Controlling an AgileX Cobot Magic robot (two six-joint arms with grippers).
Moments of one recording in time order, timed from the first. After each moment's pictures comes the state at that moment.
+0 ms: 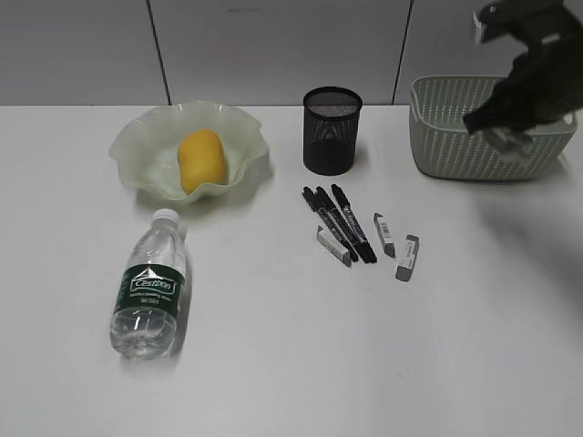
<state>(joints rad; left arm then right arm) -0.24 -0.01 -0.54 0.20 1.05 -0.17 0.20 1.70 -1.10 -0.06 0.27 -0.20</state>
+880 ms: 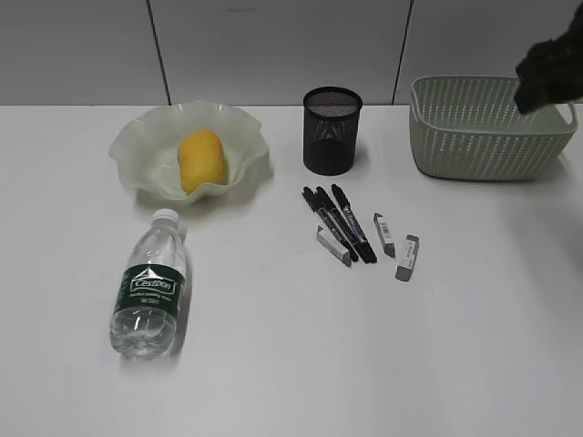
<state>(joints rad) -0.24 -0.01 -0.54 0.20 1.05 -0.17 0.15 1.58 -1.23 -0.02 0.69 -0.13</state>
